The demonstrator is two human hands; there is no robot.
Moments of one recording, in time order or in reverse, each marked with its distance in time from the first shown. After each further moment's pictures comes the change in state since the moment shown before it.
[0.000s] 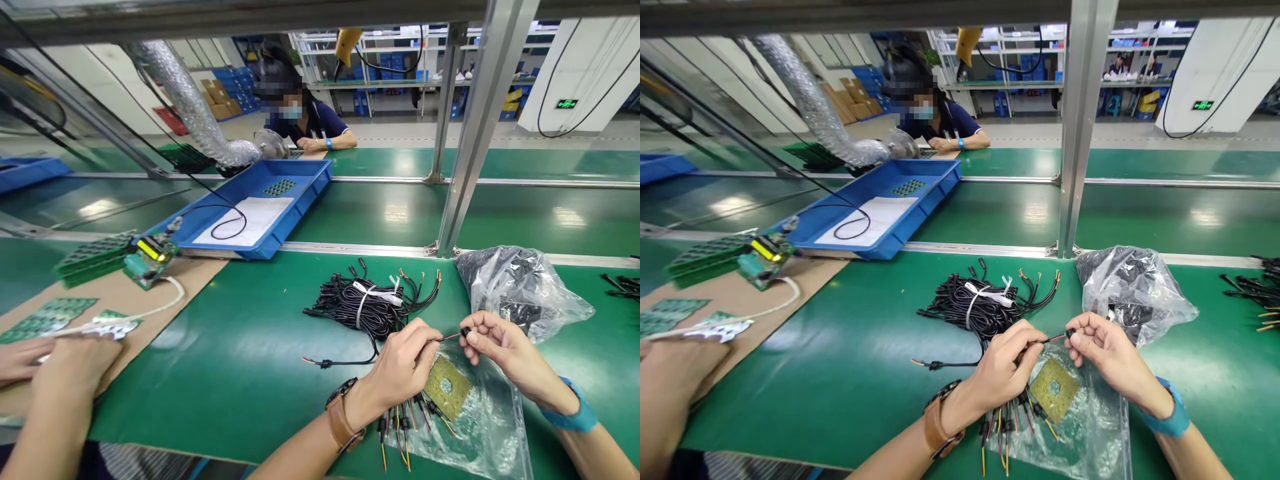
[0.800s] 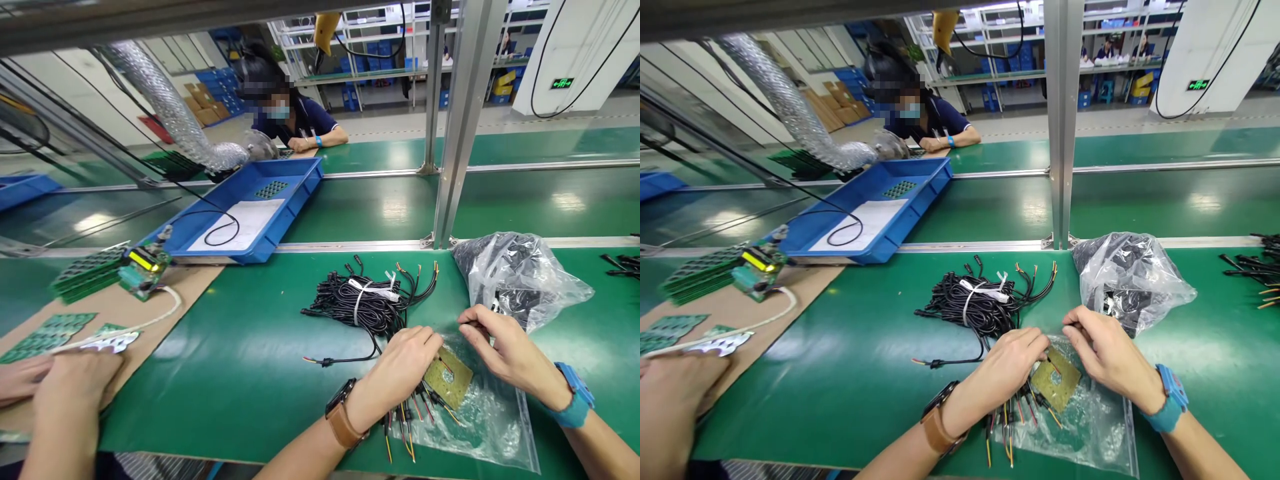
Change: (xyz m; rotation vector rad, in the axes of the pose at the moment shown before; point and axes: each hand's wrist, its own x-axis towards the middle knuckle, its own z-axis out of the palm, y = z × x) left_hand -0.002 0.002 0.001 0.506 -0.503 0.029; right_hand -0.010 -0.003 0.003 -0.886 0.058 -0.410
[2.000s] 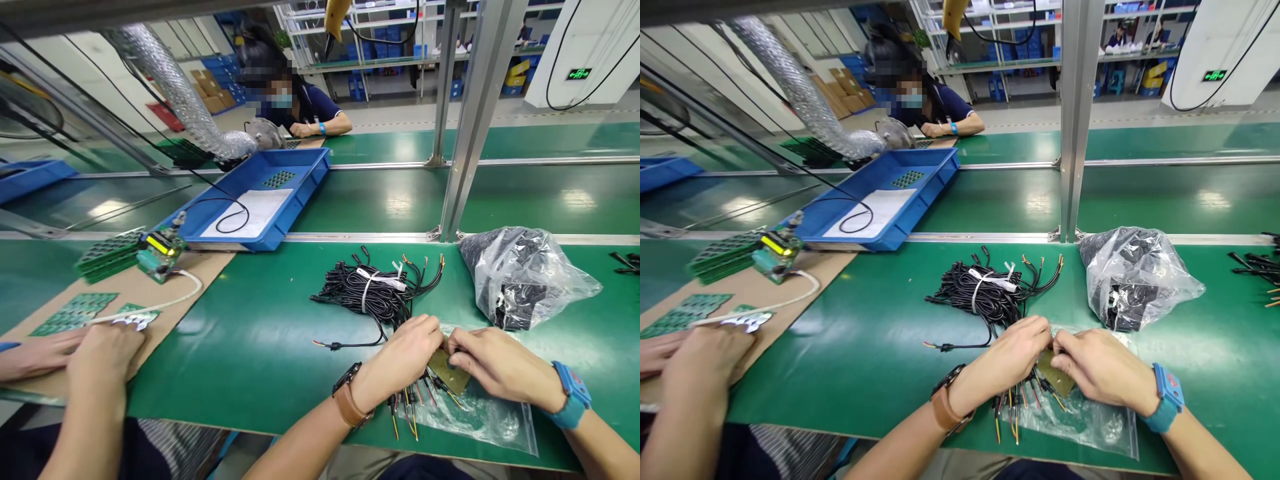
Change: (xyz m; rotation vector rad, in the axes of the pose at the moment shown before) left_hand -0.004 -0.003 -0.007 -0.069 -0.095 0.034; right_hand -0.007 -0.014 0.007 -0.137 -0.416 -0.144
